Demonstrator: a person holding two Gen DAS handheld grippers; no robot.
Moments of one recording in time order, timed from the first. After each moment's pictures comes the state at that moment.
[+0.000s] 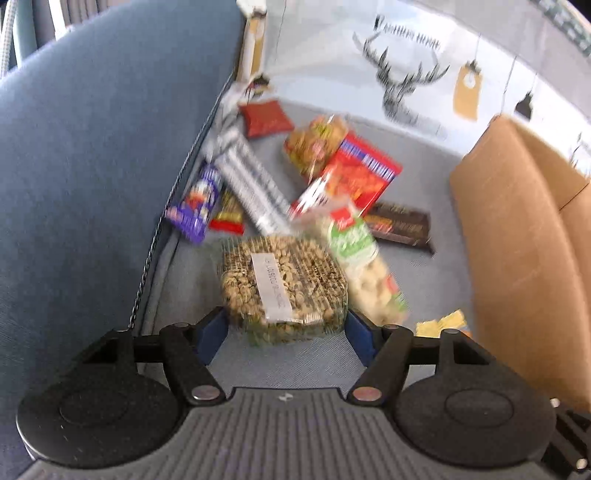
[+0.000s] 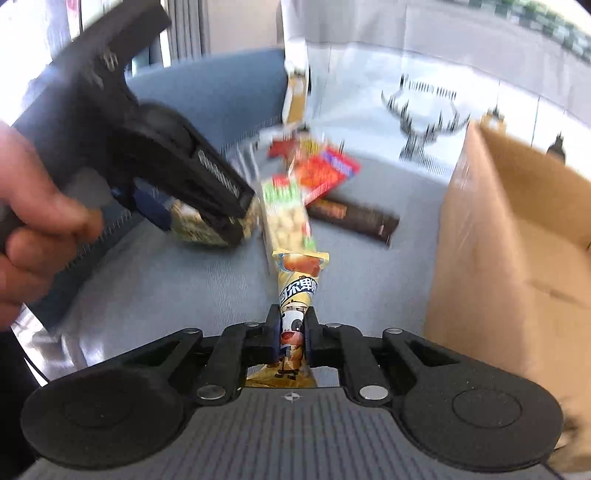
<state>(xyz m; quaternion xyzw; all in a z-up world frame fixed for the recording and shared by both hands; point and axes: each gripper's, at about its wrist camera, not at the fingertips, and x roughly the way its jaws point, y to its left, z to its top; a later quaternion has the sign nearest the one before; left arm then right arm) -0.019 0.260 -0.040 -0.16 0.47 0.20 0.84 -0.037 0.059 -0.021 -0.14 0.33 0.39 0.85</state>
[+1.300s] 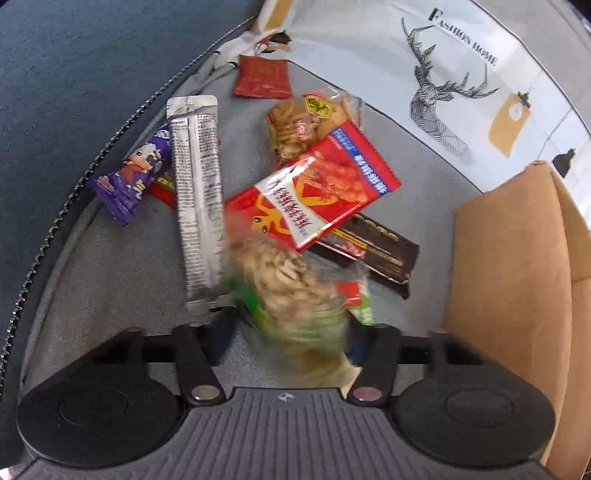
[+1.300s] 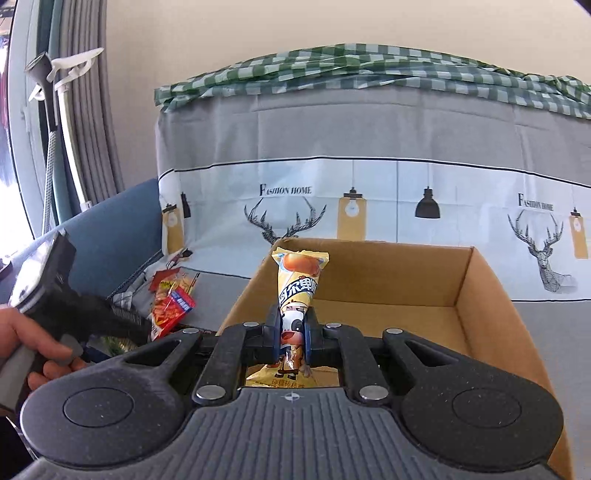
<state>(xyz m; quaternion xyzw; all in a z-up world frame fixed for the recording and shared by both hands) 0.051 0.254 -0.070 -0.30 0.49 0.24 0.78 0.057 -0.085 0.063 -0.03 0.25 0.31 0.92</state>
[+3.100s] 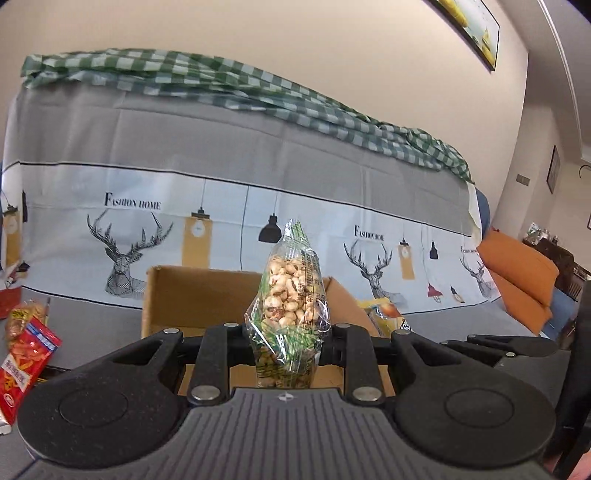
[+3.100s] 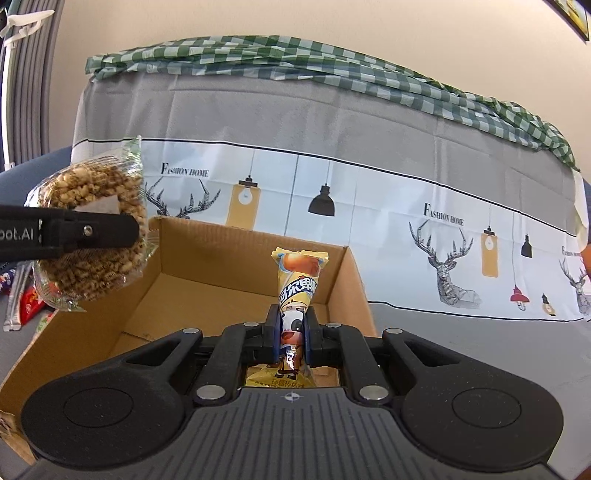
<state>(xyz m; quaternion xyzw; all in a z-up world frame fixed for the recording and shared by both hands) 0.052 0.015 0.038 -0.12 0.20 -0.01 0.97 0.084 -0.144 0.056 -0.12 0.24 0.19 0.94</state>
